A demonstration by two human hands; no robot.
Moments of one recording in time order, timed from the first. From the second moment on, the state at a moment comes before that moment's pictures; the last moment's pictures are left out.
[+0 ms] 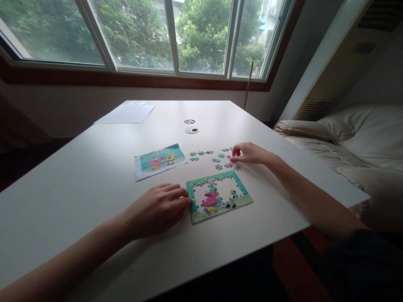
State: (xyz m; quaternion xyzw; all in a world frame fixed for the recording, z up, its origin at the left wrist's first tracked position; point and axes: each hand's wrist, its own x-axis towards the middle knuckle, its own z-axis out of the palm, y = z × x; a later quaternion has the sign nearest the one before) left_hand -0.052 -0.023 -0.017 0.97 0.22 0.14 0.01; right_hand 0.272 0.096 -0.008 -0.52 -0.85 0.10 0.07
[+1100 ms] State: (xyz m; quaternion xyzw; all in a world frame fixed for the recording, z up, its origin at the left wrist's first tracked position) left_hand -0.047 -0.024 -0.017 0.96 0.23 0.16 0.02; right_hand 0.215 0.061 -0.006 -0.35 -0.82 0.41 0.21
